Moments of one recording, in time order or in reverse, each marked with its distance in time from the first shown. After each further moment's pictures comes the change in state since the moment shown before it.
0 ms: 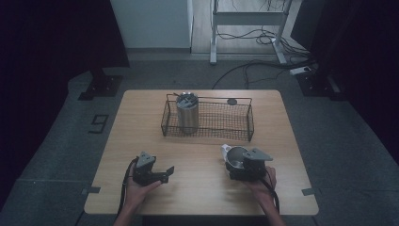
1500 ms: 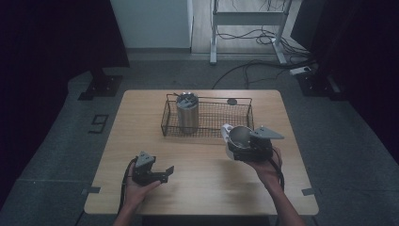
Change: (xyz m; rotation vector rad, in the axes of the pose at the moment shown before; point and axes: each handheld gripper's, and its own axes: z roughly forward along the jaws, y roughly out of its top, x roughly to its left) left arm 0.000 0.002 -0.003 -0.001 -0.007 -0.006; right arm -0.016 0.077 -0.026 -0.092 0.056 0.003
